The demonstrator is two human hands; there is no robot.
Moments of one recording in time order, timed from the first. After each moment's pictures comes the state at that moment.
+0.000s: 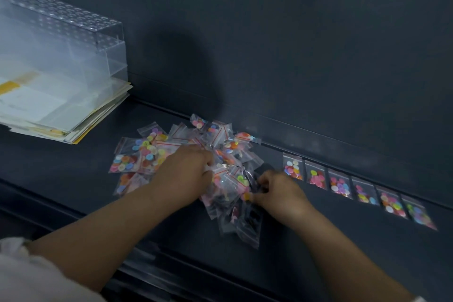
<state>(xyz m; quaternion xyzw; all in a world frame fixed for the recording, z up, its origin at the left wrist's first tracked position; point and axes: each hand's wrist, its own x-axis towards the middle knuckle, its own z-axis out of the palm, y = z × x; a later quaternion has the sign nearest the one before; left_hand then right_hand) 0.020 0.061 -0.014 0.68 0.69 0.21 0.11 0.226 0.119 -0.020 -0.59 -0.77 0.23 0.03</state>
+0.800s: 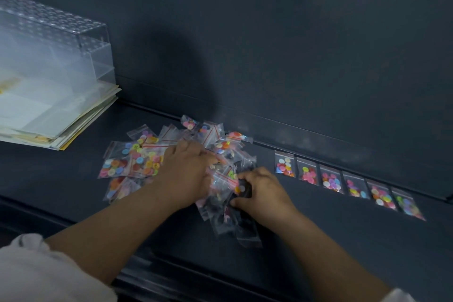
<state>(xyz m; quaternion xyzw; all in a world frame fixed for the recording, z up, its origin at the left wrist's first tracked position) 0.033 0.072 -0.018 0.71 0.69 0.11 0.02 0.220 0.111 -0.029 -0.53 -0.82 0.23 0.07</state>
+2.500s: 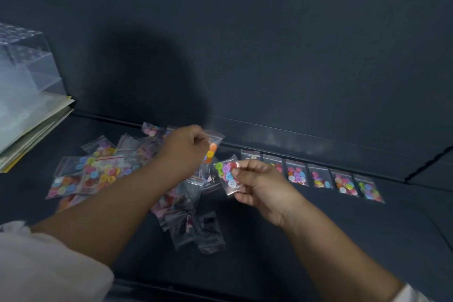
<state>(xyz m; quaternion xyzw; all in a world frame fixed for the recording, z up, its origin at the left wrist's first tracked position) 0.092 0.127 0.015 0.57 0.67 0.40 0.26 0.268 0.120 0.010 -0.51 -0.45 0.67 0.30</state>
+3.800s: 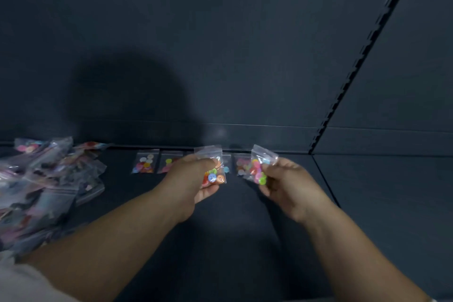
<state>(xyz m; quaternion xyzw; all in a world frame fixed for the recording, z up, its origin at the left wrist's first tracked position) 0.346 0.126 0.019 0.25 0.57 0.47 0.63 0.529 0.135 0.001 -0.55 -0.31 0.63 0.46</state>
